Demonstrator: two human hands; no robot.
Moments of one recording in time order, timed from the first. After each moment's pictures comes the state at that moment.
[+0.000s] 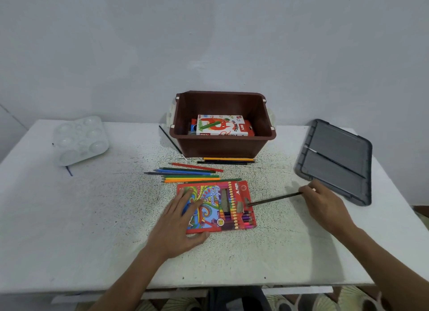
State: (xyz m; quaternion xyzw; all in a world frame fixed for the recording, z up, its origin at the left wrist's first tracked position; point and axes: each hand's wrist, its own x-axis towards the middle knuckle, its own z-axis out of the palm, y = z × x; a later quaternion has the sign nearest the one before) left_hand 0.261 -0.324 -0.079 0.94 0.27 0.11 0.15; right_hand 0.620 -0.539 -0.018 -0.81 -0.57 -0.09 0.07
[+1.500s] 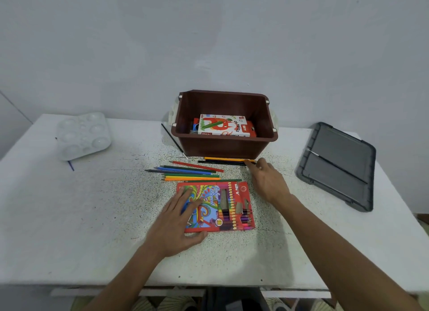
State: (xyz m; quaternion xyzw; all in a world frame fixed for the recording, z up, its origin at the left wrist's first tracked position) left_hand 0.261 -0.326 -0.073 0.94 0.27 0.09 0.16; right_hand 0.565 -0.406 -0.021 -0.81 -0.59 -0.02 0.05
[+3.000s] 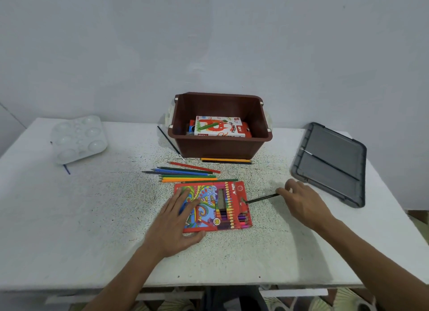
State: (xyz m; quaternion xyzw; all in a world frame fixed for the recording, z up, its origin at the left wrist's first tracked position) left_hand 0.262 -0.326 -0.073 0.95 0.26 0.11 0.15; right_hand 0.607 -0.511 -0.021 -0.76 -0.64 -0.08 0.01
